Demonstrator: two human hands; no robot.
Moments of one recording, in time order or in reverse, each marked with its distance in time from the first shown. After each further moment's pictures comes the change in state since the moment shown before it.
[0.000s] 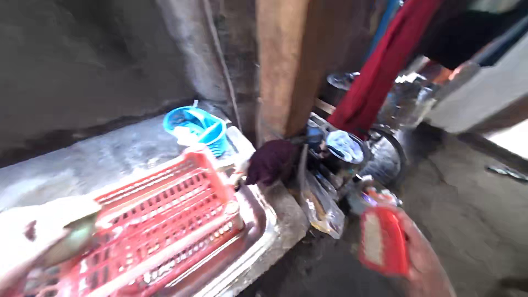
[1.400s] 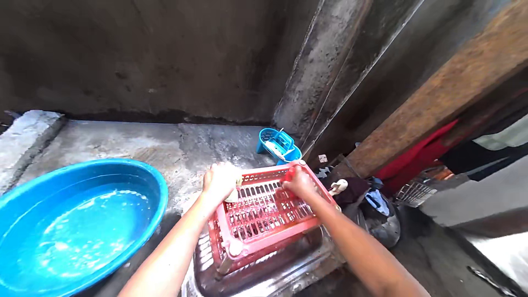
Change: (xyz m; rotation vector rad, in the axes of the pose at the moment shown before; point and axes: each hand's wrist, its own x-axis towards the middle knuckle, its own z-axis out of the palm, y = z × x) left_hand 0.027 0.069 -0.019 0.021 -0.293 -0.084; right_hand 0.076 0.065 0.441 -1.617 -0.364 0.079
